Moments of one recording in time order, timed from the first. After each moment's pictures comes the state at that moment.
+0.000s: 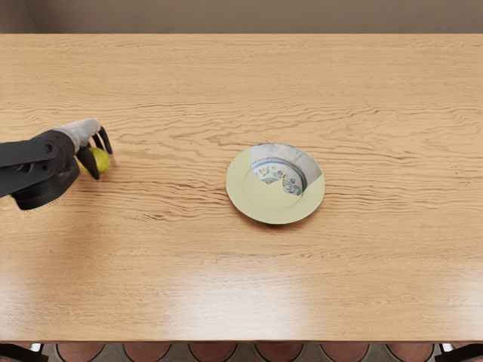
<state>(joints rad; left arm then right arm) -1.31 0.60 0.26 -1.29 0.89 0.28 0.61 -0.04 0.00 -0.05 0.19 0.17 -0.21 -0.06</state>
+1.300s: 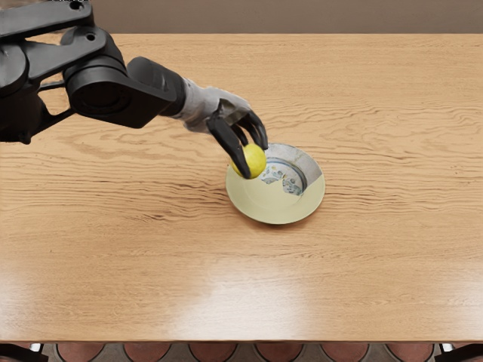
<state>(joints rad) -1.51 0.37 -0.12 -1.24 0.25 -0.30 0.61 -0.04 0.00 -0.05 0.19 0.17 -0.21 -0.06</state>
